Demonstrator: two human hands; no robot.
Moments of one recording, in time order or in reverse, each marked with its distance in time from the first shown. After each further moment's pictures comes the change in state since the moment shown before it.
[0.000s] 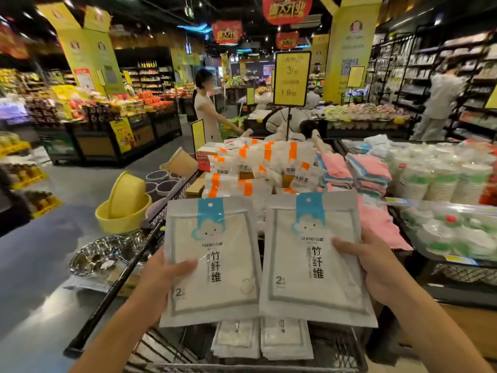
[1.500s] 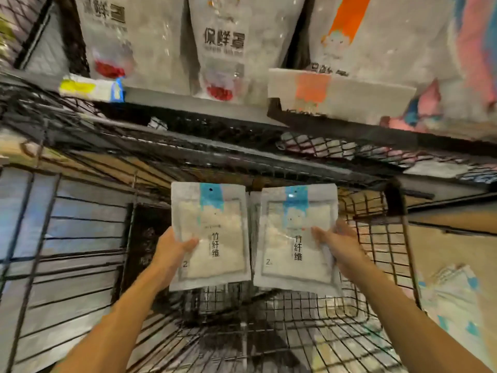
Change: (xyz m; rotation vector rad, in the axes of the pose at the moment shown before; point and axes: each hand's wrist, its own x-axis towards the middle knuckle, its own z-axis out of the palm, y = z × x) left_hand 0.335 -0.430 -0.038 0.393 0.088 -0.674; right_hand 0.294 0.419 -0.074 -0.470 0.368 0.683
